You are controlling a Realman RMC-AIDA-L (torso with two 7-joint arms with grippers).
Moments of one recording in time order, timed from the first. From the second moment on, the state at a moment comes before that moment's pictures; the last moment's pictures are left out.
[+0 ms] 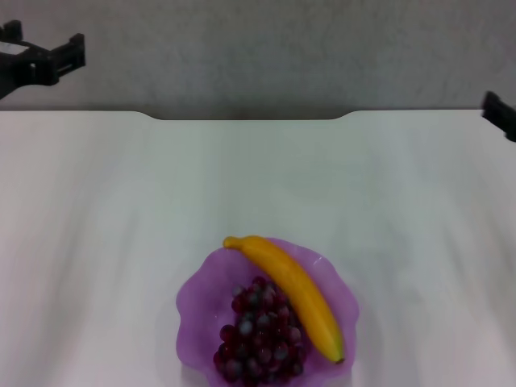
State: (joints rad) left arm -0.12 -2.03 -1.65 -1.68 2.46 -0.47 0.46; right arm 0.07 2.01 -1.68 -1.39 0.47 0.10 0.00
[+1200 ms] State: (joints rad) left arm -0.12 -1.84 -1.22 -1.43 2.25 0.24 0.23; right arm -0.02 2.01 -1.90 -1.08 0.46 -0.71 0.08
